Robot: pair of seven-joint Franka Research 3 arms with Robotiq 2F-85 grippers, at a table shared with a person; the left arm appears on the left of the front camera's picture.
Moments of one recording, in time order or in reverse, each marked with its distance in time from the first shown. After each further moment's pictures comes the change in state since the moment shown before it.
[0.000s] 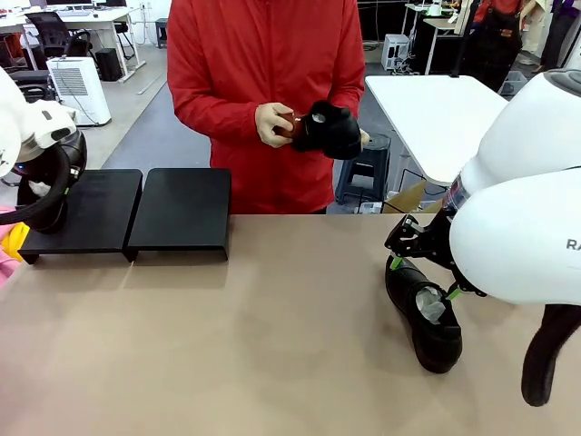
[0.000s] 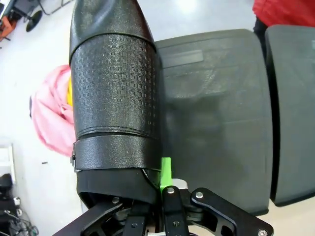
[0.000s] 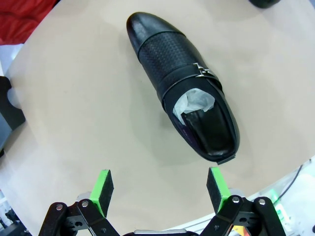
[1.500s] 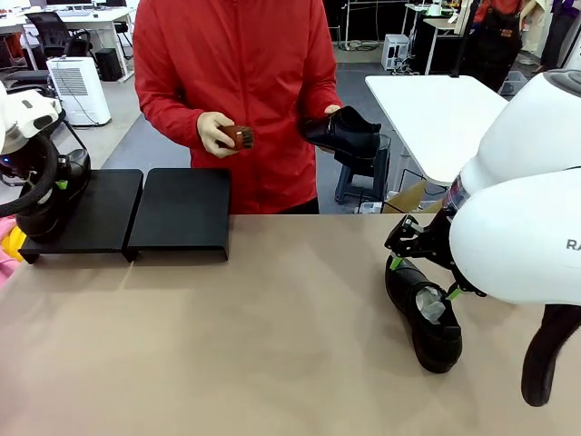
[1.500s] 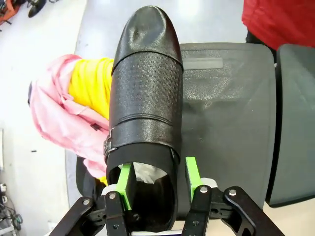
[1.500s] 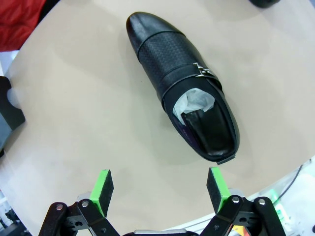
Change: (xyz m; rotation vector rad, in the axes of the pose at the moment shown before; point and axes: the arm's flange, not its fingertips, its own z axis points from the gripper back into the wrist) left arm 0.004 0.021 0.010 -0.022 0.006 0.105; right arm 0.000 0.000 0.000 0.000 0.000 0.000
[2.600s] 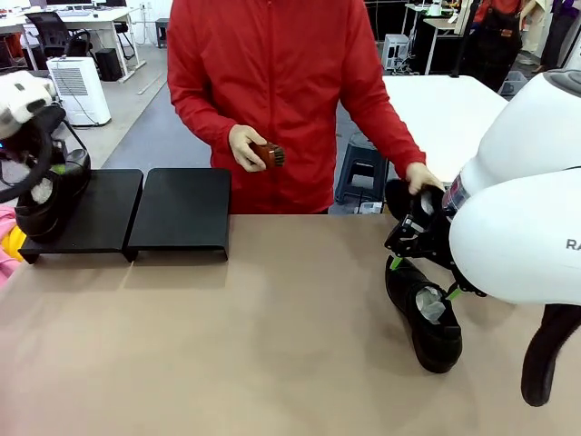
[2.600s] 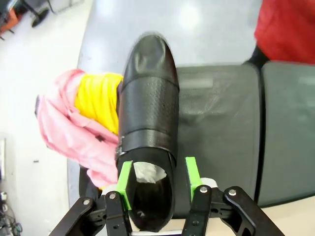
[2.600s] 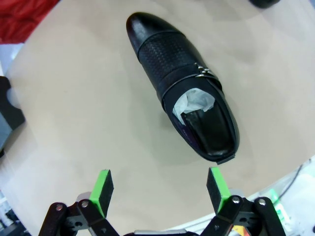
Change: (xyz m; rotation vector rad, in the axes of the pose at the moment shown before) left arm 0.013 0.001 0.046 -0.005 -0.097 0.006; right arm 0.000 0.000 0.000 0.000 0.000 0.000
